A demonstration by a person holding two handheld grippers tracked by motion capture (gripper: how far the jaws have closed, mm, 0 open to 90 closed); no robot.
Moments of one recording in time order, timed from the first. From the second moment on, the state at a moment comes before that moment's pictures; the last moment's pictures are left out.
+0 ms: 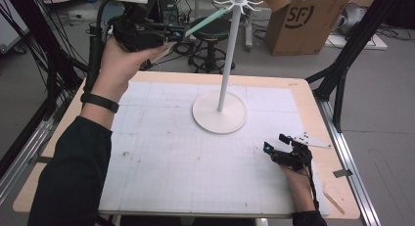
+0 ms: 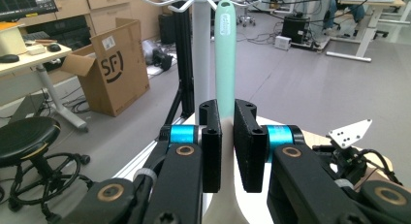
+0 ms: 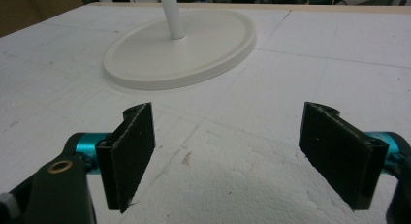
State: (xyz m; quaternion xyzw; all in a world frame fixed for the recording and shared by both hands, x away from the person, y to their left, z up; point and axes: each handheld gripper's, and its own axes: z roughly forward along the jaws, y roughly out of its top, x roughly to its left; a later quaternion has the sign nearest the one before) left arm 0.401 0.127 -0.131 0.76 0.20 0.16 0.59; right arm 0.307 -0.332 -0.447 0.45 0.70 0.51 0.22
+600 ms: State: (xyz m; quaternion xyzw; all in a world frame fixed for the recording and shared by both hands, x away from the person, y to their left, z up) left arm 0.409 0.120 -0.138 0.77 0.22 0.18 0.57; right arm 0.307 -0.332 -0.447 0.45 0.70 0.51 0.22
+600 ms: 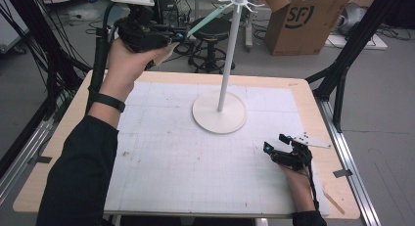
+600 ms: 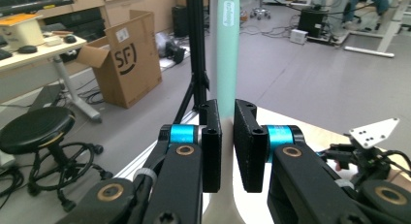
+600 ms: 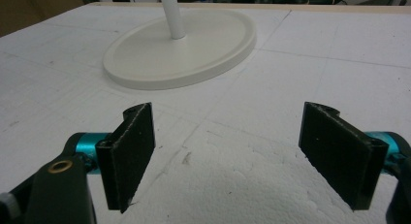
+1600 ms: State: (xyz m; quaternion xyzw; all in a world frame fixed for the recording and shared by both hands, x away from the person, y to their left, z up) left arm 0.350 0.218 -0.301 0.78 0.27 0.20 0.53; right arm 0.307 -0.331 -0.447 0.45 0.70 0.51 0.22
